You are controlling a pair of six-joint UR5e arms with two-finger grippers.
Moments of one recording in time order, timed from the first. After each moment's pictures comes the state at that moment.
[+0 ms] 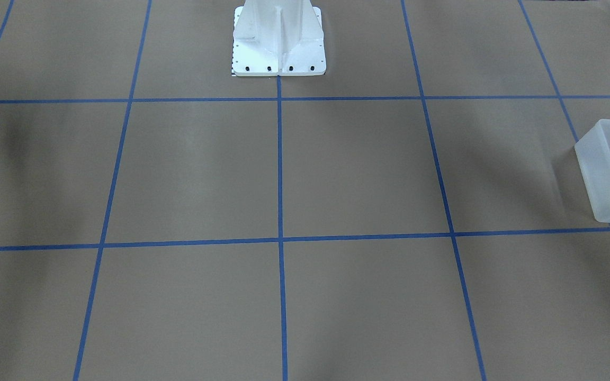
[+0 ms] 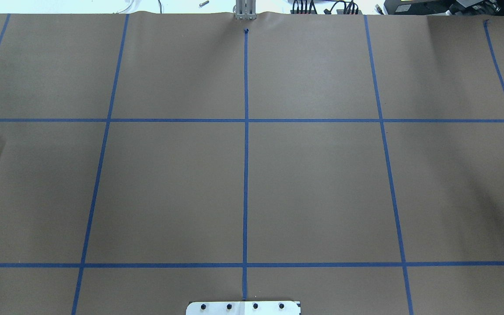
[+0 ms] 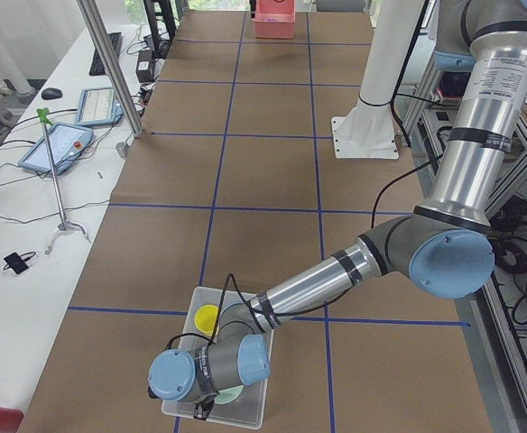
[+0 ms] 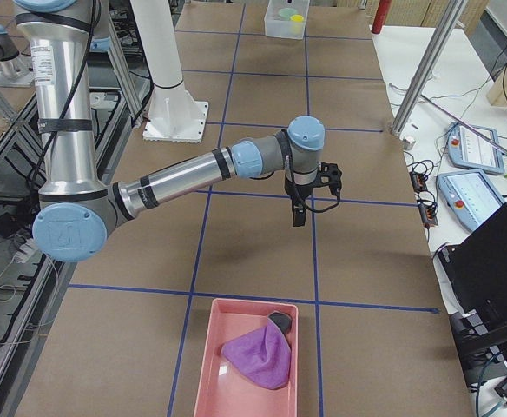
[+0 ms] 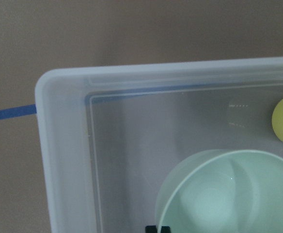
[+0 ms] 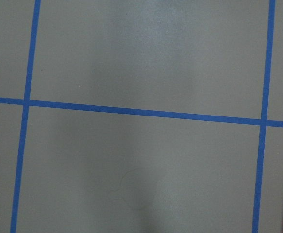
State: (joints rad) left arm -1.68 -1.83 -0.80 -1.83 -2.40 0.41; right arm 1.34 -1.53 1.91 -1.68 2.32 0.28
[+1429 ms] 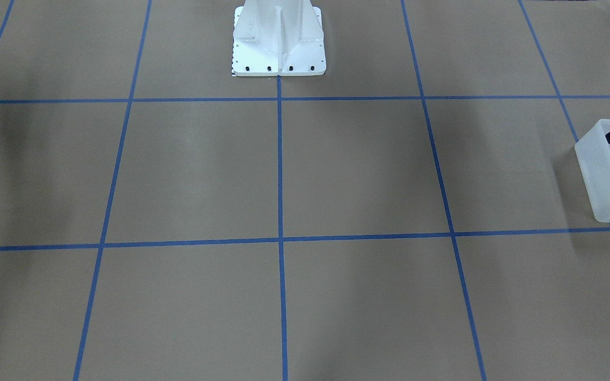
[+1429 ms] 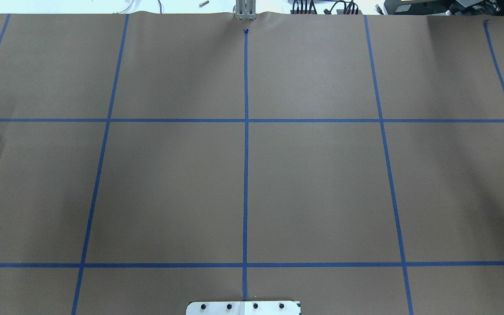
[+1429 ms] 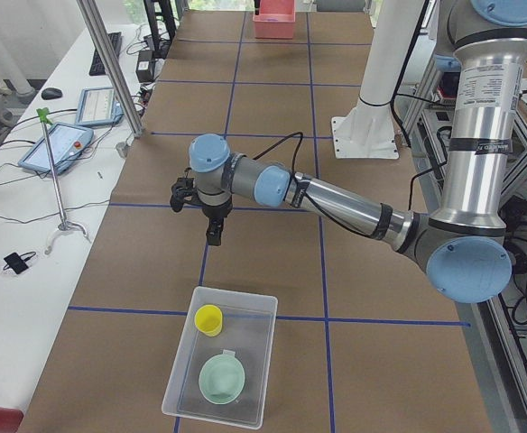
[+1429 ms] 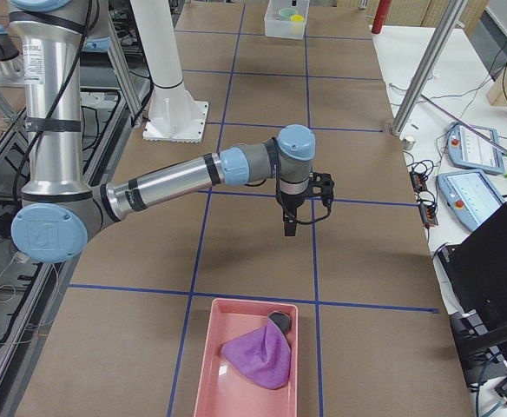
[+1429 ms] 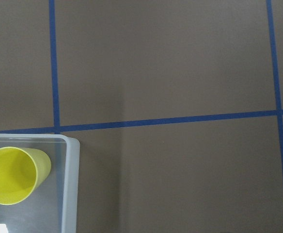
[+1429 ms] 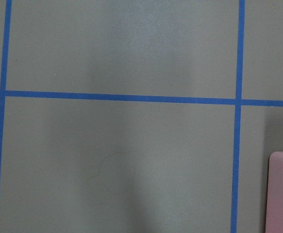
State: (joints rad) left arm -1.38 -1.62 -1.88 -1.52 -2.40 -0.25; right arm 1.39 -1.60 1.94 -1.68 2.32 0.26
